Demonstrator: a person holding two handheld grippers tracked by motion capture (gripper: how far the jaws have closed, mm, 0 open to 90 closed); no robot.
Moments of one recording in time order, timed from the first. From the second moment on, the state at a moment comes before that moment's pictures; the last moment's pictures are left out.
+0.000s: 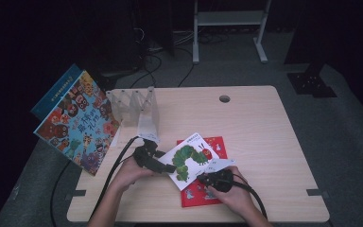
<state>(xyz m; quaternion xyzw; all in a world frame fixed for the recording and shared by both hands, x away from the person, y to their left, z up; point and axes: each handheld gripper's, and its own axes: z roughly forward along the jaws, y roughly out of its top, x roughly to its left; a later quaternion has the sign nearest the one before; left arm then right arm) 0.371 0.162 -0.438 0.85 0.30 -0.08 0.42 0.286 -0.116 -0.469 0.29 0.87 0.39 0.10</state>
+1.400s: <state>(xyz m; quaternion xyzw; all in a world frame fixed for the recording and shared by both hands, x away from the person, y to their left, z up) 0.347 0.126 -0.400 0.88 0.20 -0.02 0.42 0.299 -0.110 -0.470 0.29 0.86 0.40 0.10</state>
